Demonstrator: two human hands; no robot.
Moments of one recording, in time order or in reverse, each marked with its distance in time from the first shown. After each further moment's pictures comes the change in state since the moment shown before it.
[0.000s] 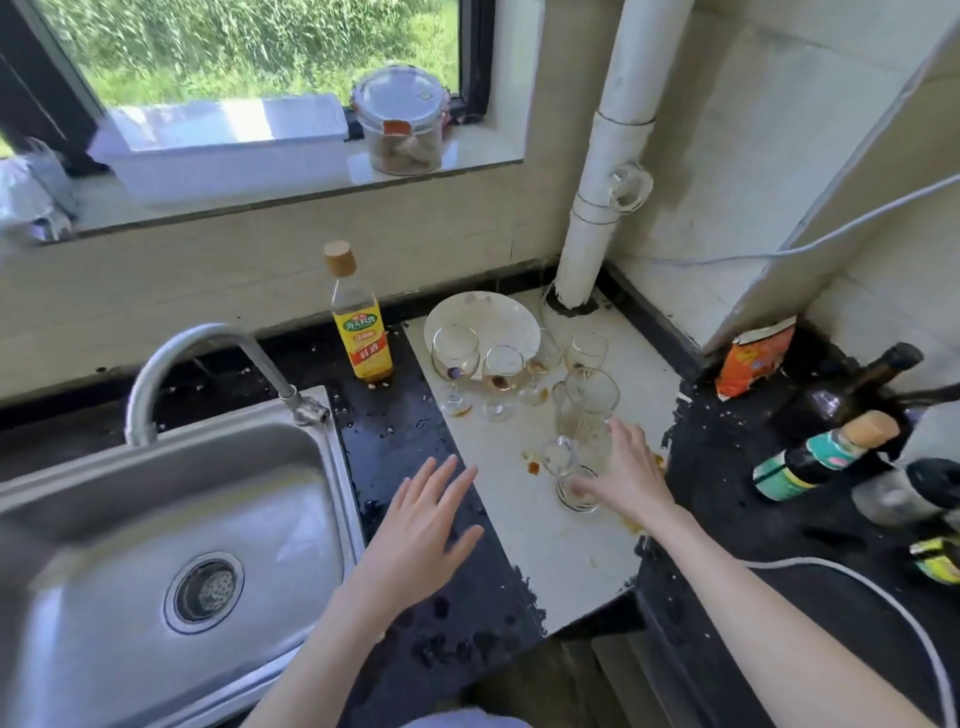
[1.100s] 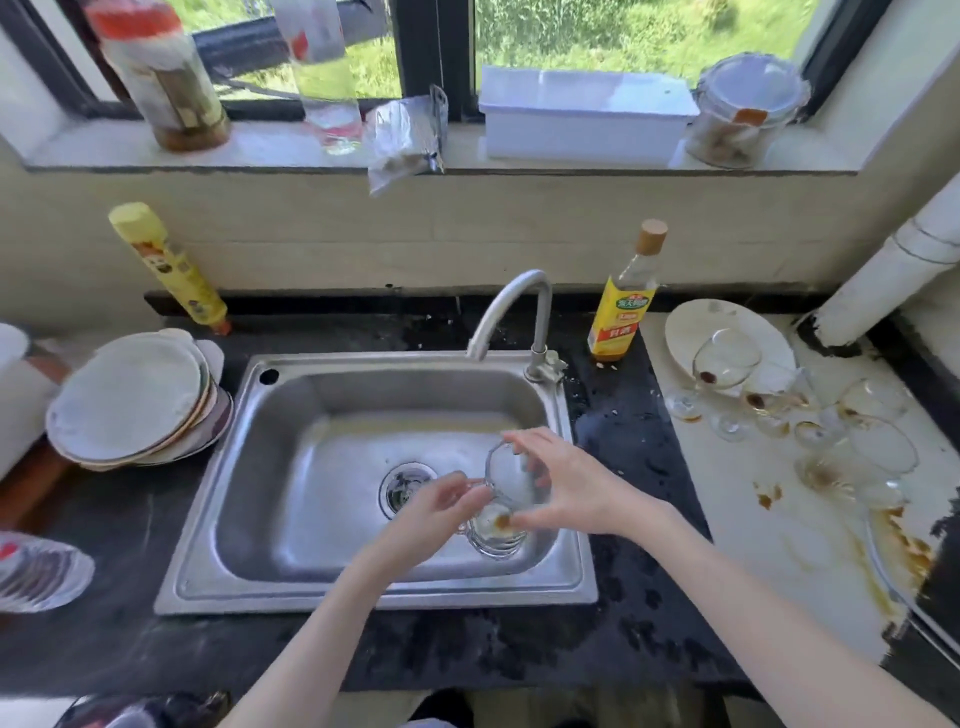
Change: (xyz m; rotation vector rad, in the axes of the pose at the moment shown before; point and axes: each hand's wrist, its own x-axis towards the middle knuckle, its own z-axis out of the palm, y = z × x) left_hand -0.163 -0.178 -0.026 -1.058 0.212 -0.435; right_hand -0.099 -0.272 0.116 0.026 -0.543 -0.866
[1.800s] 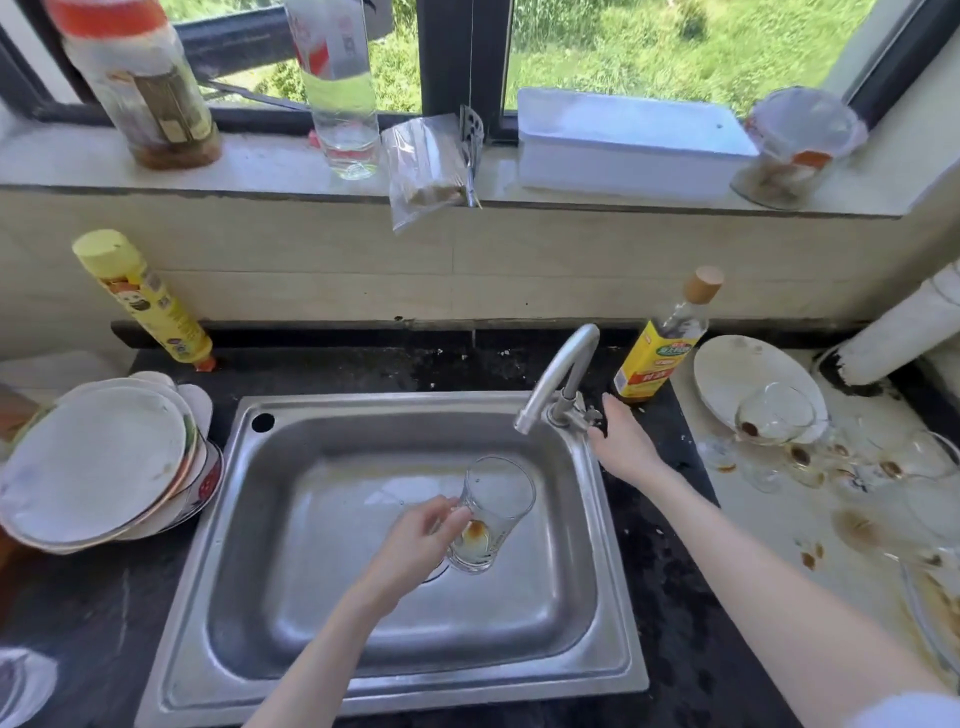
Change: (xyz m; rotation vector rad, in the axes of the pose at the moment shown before) left_hand 0.063 -0.033 -0.068 -0.125 0.099 -0.055; right_hand 0.120 0.056 -0.047 0.057 0.337 0.550
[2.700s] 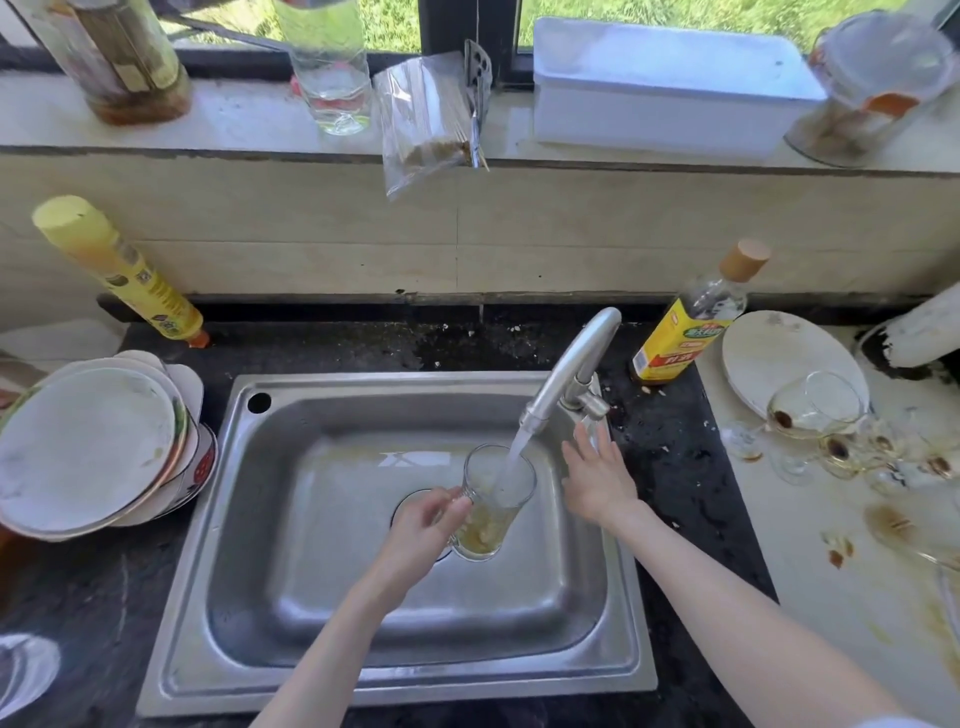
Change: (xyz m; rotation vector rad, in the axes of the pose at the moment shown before) left_hand 0.017 -0.009 0.008 -0.052 0.057 -0.113; right_hand 0.007 0.025 0.073 -0.674 -0.201 -0.112
